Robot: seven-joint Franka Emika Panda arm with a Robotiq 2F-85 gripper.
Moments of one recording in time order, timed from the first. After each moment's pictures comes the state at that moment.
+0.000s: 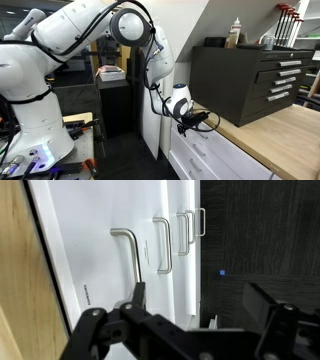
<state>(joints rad) -0.14 0.97 0.02 -1.84 -0.56 3.18 -1.06</state>
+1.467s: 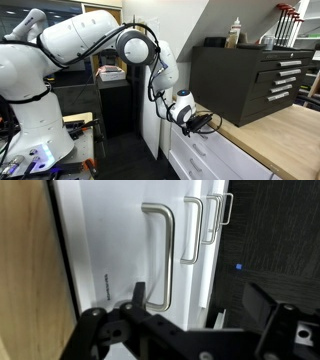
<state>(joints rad) -0.23 1.14 0.13 -1.63 -0.56 3.20 -1.23</state>
